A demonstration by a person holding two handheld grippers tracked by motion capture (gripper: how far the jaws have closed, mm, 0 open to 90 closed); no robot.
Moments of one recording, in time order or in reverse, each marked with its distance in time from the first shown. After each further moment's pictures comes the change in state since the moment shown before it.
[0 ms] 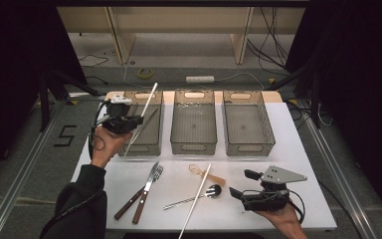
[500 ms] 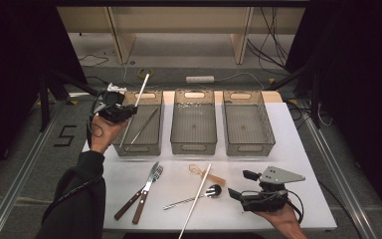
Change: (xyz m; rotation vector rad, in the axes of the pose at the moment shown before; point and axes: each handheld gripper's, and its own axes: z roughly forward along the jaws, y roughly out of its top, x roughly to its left) left arm 0.033 0.018 0.020 -0.001 0.069 -0.042; right arm 0.002 0.000 0.002 0.007 0.011 -0.005
